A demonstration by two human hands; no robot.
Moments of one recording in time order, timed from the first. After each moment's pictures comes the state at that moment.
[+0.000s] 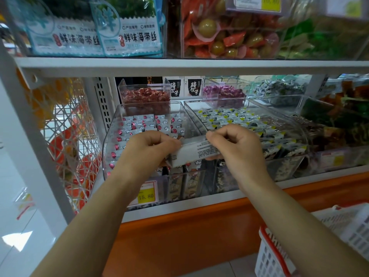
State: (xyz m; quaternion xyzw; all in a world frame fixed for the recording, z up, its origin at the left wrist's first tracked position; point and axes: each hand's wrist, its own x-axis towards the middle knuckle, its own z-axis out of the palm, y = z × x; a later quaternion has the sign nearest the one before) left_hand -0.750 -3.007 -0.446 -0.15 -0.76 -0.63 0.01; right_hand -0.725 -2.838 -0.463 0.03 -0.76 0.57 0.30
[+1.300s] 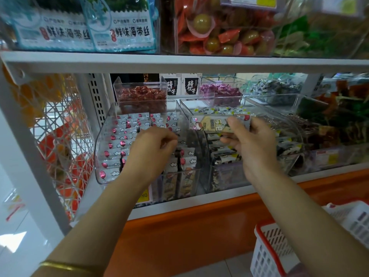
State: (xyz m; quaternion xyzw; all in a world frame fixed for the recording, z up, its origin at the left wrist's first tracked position) left_hand -0.785 -2.991 -0.470 -0.23 -0.88 -0.37 0.19; right_hand -0.735 -2.807 -0.463 -0.05 -0.62 0.72 0.32
